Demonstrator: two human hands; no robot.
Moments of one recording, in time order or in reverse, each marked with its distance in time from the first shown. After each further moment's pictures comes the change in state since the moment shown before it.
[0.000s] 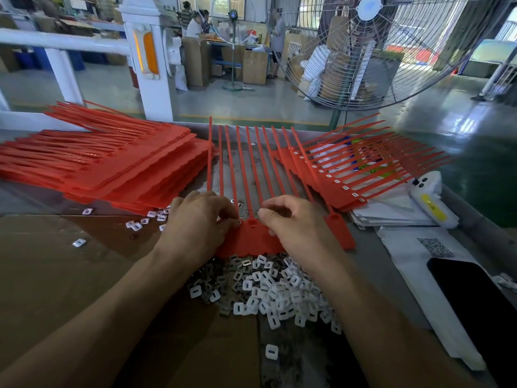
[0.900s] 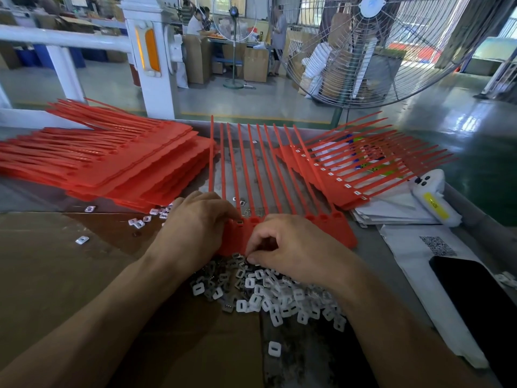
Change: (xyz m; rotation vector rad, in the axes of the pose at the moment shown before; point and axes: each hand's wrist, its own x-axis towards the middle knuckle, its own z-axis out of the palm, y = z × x) left_hand -0.016 0.003 -0.017 -0.068 -0.048 0.115; right_hand -0.010 -0.005 -0.004 -0.522 -0.359 -0.303
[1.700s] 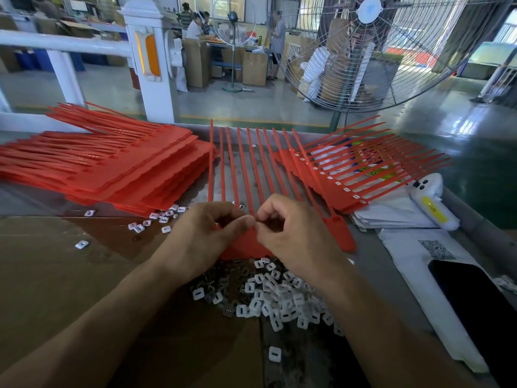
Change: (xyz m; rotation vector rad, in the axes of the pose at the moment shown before) left_hand -0.002 0.009 0.001 -0.498 -0.102 -0.072; right_hand 0.003 -0.001 0.008 0.226 0.408 -0.002
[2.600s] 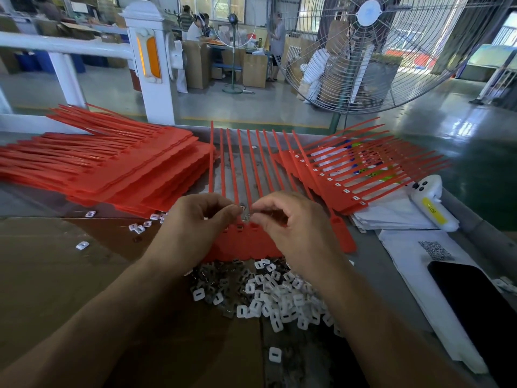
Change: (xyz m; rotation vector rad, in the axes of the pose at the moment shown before) left_hand 0.001 0.000 -0.009 -0.084 0.154 -0.109; right_hand 0.008 0.007 0.002 -0.094 0.110 -0.104
